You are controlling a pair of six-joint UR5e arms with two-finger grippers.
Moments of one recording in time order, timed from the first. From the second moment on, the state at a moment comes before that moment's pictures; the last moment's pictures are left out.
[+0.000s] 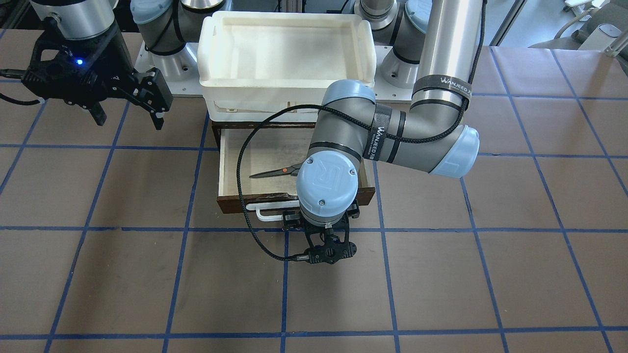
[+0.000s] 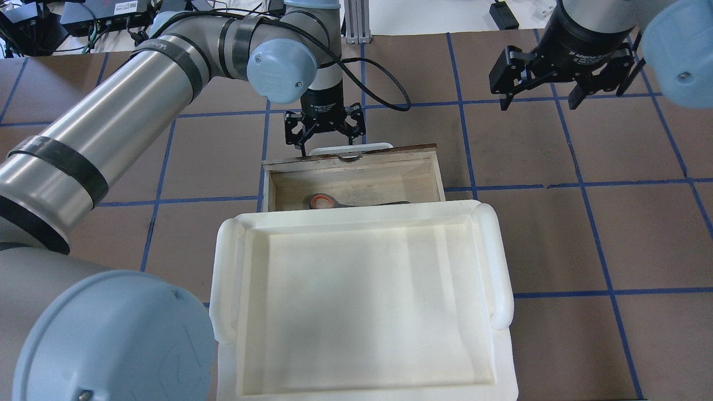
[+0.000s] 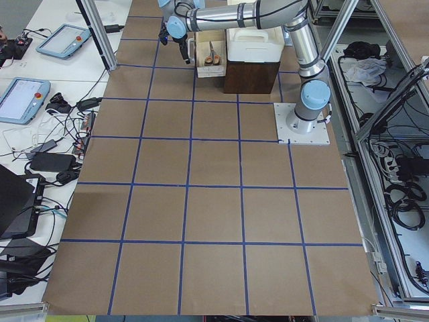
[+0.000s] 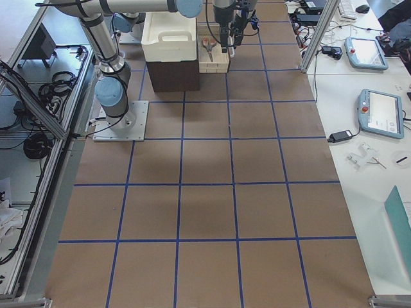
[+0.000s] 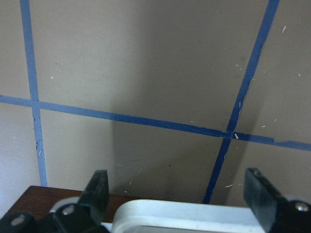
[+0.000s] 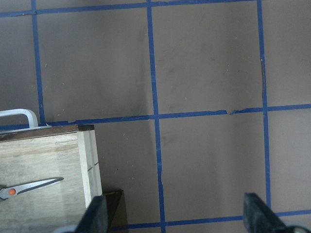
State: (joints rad) left arm -1.85 -2.15 -1.29 -1.53 1.55 -0.43; right arm 1.57 -1.60 1.57 -1.65 -1.60 0.05
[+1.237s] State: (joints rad) left arm -1.85 -2.06 -1.40 -1.53 1.55 -0.43; right arm 1.57 -1.60 1.57 -1.65 -1.60 0.04
